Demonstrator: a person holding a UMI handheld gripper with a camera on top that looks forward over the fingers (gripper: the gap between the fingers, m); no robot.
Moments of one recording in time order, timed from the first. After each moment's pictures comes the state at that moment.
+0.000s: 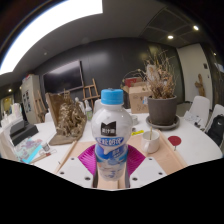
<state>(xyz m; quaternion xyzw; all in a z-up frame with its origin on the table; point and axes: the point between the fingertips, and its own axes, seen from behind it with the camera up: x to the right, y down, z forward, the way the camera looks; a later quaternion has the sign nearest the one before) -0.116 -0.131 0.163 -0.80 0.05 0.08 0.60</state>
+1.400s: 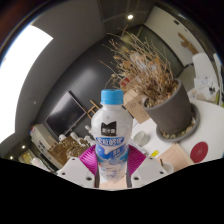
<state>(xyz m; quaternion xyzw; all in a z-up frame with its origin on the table) -0.010 0.062 0.238 -0.73 0.20 0.31 0.58</state>
